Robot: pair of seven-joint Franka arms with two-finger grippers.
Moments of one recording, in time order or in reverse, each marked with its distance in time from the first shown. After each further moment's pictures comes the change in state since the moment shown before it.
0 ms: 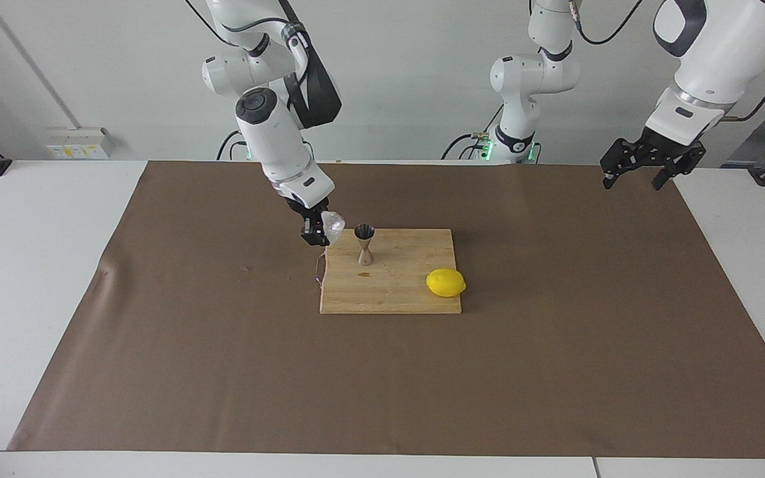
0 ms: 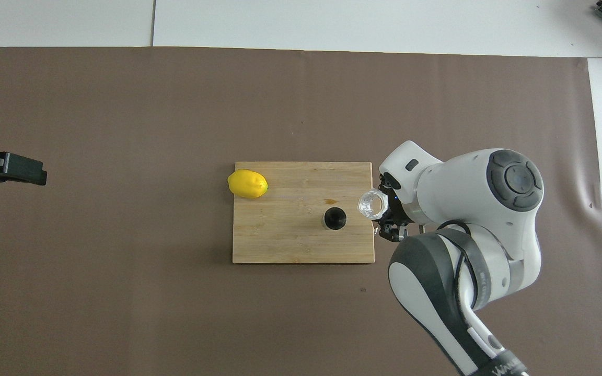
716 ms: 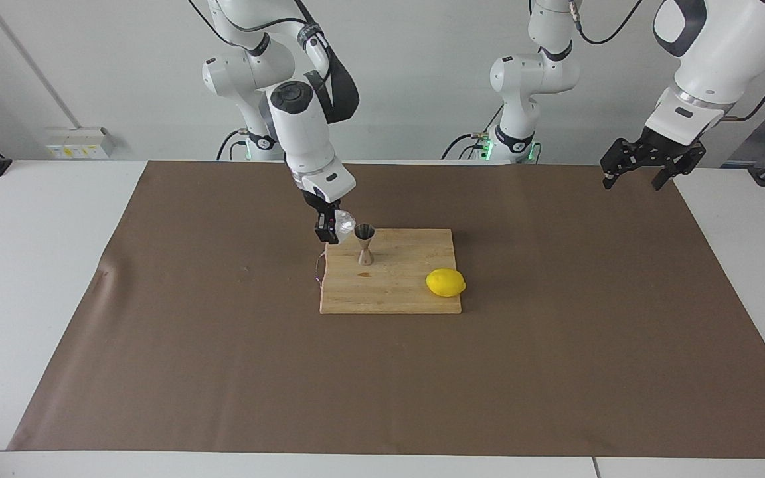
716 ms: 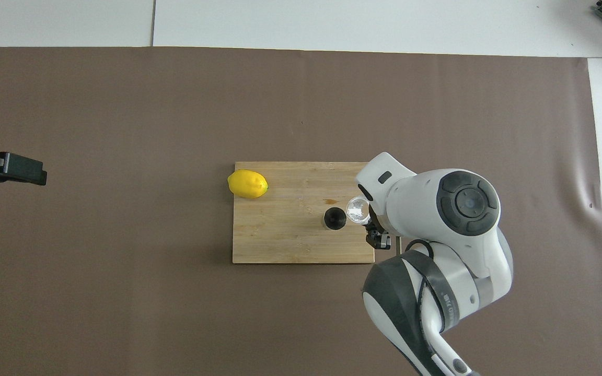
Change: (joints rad) left arm 0.000 0.000 0.000 0.000 0.000 0.000 0.000; right arm 0.077 0.000 0.000 -0.016 -0.153 0.041 0.171
